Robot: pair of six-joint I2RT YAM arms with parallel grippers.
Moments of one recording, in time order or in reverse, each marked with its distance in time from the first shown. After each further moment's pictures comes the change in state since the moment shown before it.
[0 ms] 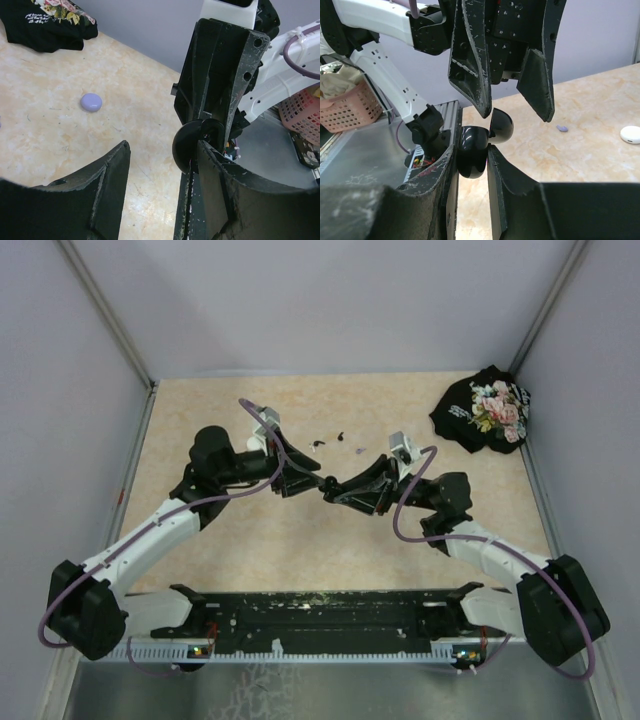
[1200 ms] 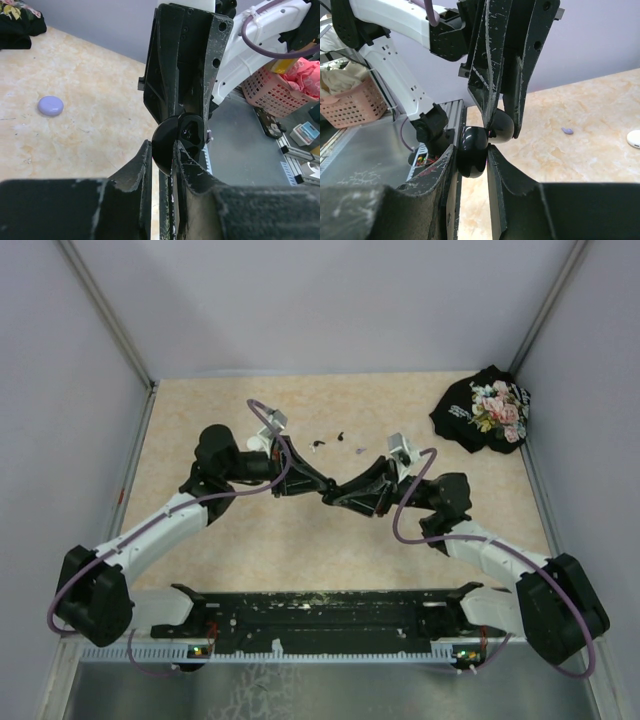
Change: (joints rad) left arm 0.001 0.077 -0.008 0.183 0.211 -0.115; right arm 0.009 0.008 0.000 0.042 -0.020 0.015
